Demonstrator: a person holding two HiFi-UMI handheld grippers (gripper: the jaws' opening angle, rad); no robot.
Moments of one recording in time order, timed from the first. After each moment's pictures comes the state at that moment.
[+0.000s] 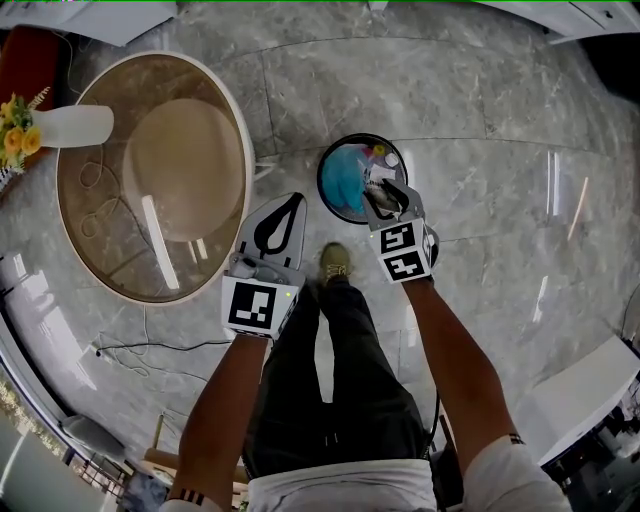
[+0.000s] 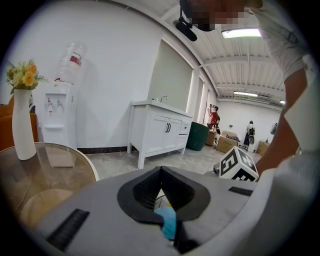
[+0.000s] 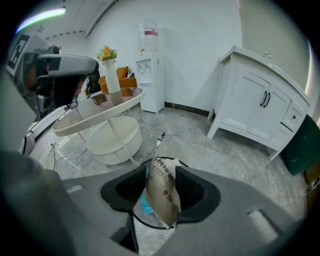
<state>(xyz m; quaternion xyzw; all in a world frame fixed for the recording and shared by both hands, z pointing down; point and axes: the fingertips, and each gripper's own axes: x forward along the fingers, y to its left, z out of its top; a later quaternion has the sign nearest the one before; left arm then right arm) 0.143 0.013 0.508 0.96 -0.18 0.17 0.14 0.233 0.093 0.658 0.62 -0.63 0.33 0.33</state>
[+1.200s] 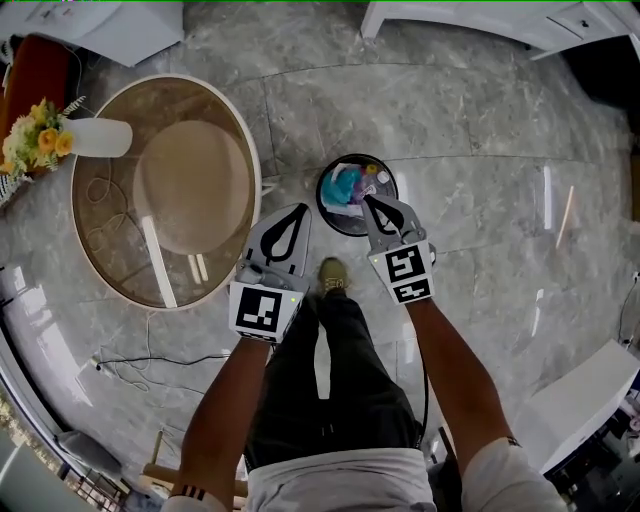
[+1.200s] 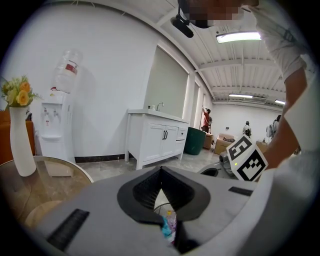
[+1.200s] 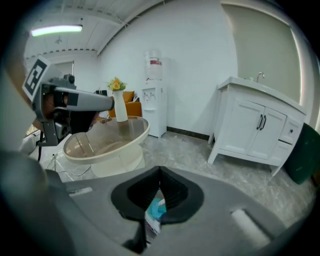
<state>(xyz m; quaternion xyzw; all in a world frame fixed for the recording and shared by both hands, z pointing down) 0.143 0.015 0.452 0.97 -0.16 0.15 0.12 0.222 0.068 0.547 0.65 -0.68 0.24 0.25</state>
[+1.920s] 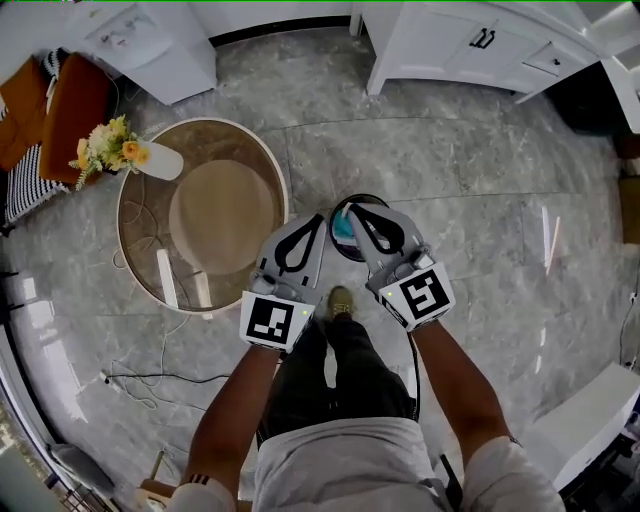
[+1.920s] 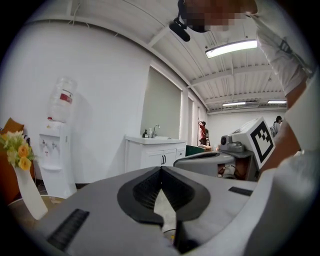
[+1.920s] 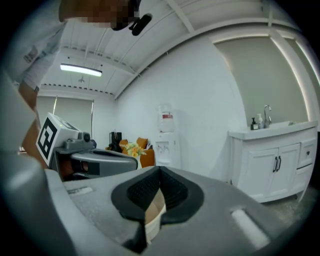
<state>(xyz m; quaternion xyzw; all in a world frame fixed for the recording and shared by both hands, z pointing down) 0.137 0.011 0.267 0.98 -0.16 0.07 0.07 0.176 0.021 0.269 0.64 -0.76 0.08 0.05</state>
